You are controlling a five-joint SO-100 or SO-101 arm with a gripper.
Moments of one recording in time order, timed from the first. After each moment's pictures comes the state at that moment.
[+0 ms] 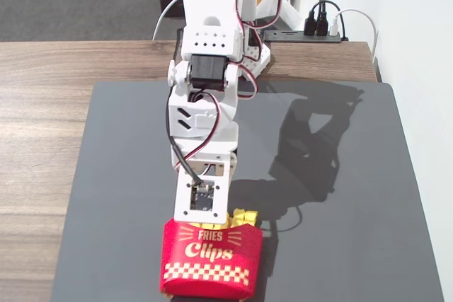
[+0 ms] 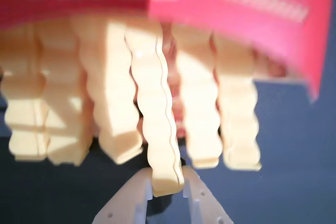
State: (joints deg) arm 5.6 83.6 105.7 52.7 -92.9
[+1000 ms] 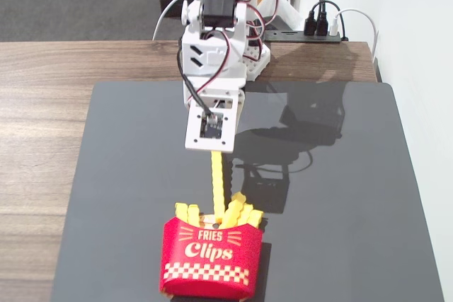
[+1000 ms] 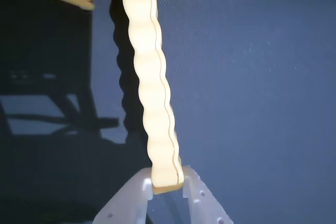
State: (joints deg) arm 5.3 126.6 144.9 55.9 -90.5
